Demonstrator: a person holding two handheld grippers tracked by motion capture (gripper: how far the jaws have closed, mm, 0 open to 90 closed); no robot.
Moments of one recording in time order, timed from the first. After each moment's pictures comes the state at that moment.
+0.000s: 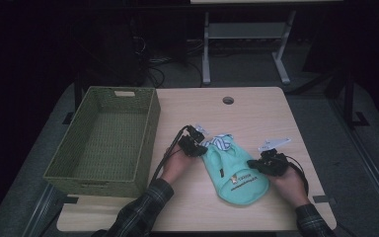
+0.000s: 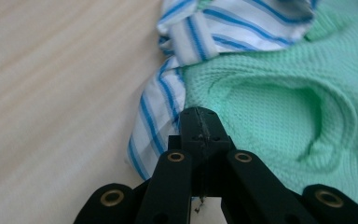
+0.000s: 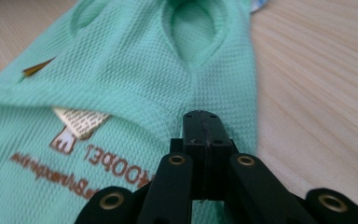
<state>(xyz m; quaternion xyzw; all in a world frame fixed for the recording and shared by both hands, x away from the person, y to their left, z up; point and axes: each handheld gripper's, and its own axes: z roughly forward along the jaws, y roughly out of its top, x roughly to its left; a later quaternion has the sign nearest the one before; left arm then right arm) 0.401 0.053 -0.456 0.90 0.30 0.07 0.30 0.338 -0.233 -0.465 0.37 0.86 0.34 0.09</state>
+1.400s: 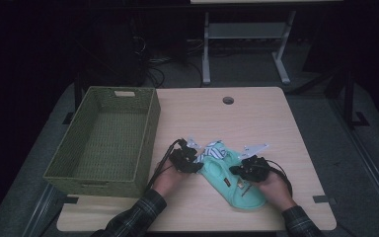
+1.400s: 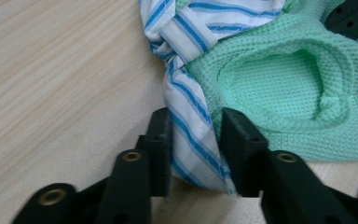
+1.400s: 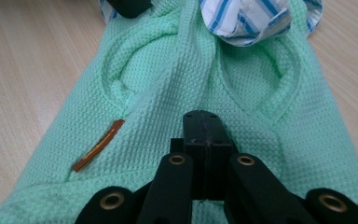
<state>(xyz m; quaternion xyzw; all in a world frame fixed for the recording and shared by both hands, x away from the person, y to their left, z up) 0.357 0.076 -0.457 0.90 0.30 0.08 0.30 0.325 -0.178 -0.466 0.30 0.89 0.34 0.08</state>
